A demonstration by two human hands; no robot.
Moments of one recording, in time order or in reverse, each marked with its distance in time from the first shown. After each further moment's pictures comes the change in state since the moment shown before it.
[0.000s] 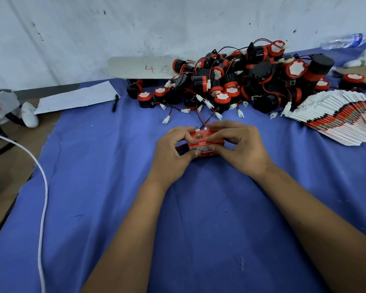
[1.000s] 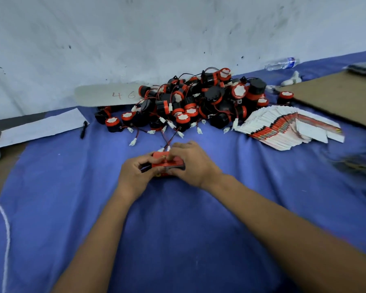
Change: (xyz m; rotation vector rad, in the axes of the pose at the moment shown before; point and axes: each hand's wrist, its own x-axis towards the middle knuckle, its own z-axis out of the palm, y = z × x) left_hand 0.006 0.003 0.004 -0.149 -0.068 -0.122; right_hand 0.004 -0.029 -0.013 -0.334 -0.201 -0.003
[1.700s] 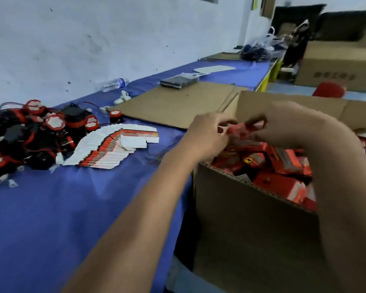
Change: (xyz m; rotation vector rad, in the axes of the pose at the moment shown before) left_hand -0.039 0.349 0.386 -0.034 -0.839 0.589; right_hand -0.315 -0.019 -0.401 -0.664 -0.013 1.278
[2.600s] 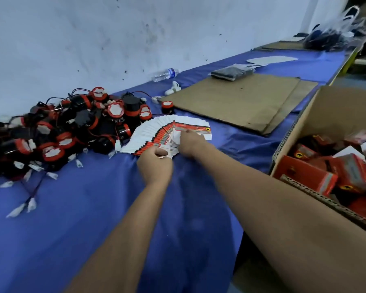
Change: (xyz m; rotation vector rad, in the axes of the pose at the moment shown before) left_hand -0.107 -0.202 -0.070 -0.030 0.791 -0.843; right_hand 0.183 -0.264 0.200 0.097 -0.183 -0.296
